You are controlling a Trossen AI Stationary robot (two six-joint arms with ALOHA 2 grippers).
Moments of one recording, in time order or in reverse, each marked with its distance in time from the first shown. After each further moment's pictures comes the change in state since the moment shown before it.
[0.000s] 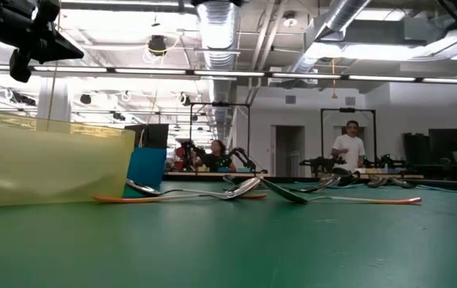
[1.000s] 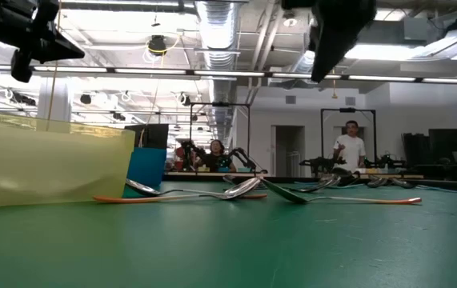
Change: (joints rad) left arm 0.000 0.000 0.000 -0.002 0.021 0.006; right arm 0.159 -0.478 -1.006 0.274 0.029 0.337
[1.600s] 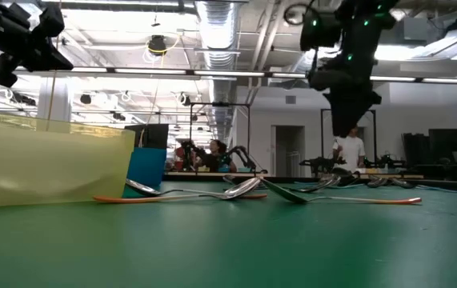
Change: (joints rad) left arm 0.000 0.000 0.000 -0.086 -0.225 -0.003; right arm -0.539 -0.165 -0.286 -0.040 0.050 0.112
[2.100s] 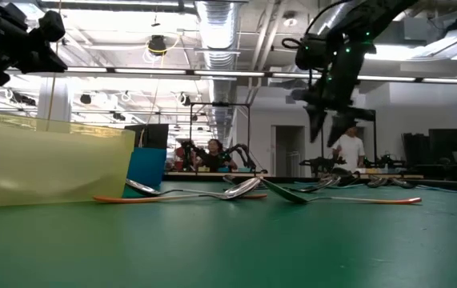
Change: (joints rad) left arm 0.000 0.000 0.000 -0.009 -0.112 0.023; right arm -0.244 0.066 0.000 0.220 -0.054 0.234
